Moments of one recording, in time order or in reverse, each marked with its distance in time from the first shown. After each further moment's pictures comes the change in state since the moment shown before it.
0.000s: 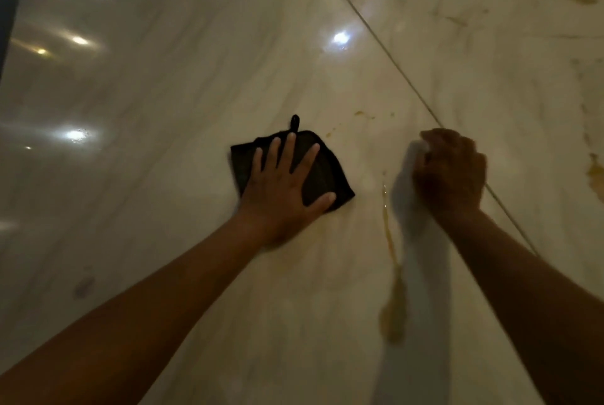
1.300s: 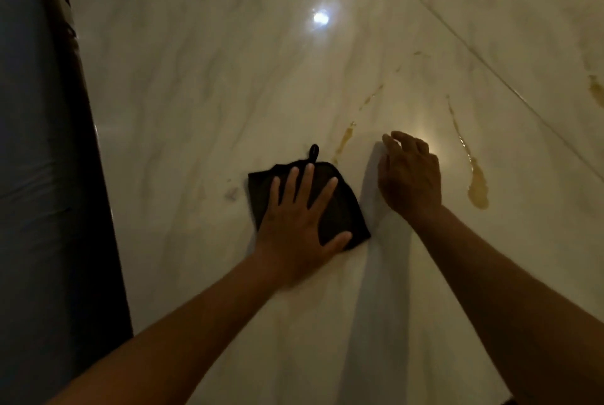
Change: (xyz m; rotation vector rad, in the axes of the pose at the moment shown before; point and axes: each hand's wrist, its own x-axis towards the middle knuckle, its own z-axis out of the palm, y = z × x) left_hand -0.242 -0.118 0.018 -0.024 -0.023 0.182; right_hand -0.196 -0.200 -0.006 -0.078 -0.198 -0.003
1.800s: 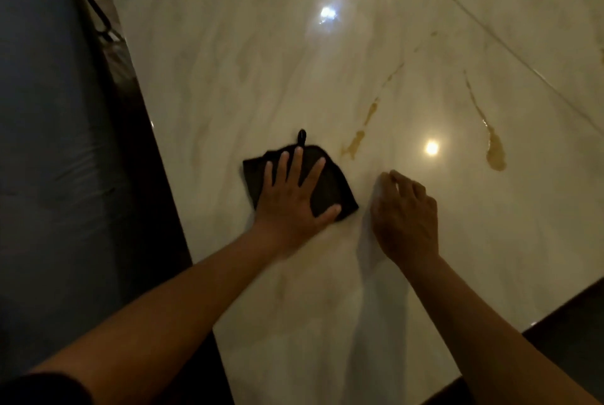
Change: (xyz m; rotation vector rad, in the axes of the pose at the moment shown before) left_hand -0.049 -0.062 0.001 0.018 0.020 -0.067; right_hand -0.141 -0.066 0.005 -0.046 -0.118 0.067
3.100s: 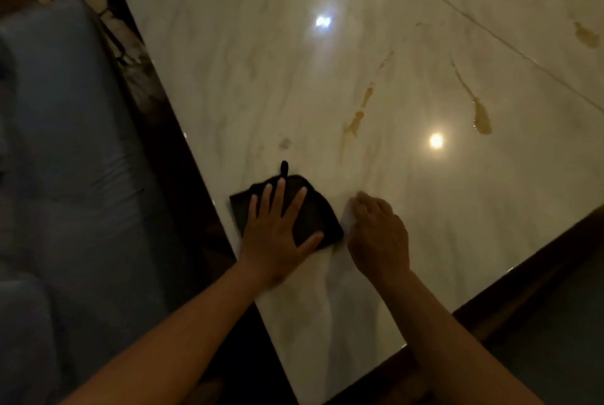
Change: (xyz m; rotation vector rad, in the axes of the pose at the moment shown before) left_hand -0.126 -0.023 0.006 0.031 -0.018 -0.035; right_hand -0.106 -0.053 0.005 0.171 -0.070 -0.055
